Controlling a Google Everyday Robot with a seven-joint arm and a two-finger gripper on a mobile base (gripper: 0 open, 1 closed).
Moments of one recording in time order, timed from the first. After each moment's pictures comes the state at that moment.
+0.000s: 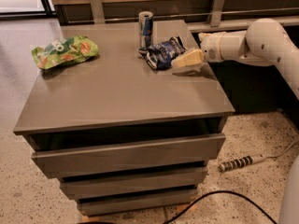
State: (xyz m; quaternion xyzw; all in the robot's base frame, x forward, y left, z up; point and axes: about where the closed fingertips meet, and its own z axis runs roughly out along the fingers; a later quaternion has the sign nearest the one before) arm 0.777 -0.146 0.850 -0.39 0.74 0.19 0.52
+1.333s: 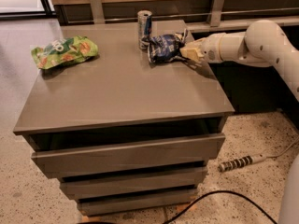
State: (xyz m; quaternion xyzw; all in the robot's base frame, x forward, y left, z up) arm 0.780 -0.148 0.845 -0.39 0.74 0.18 0.52
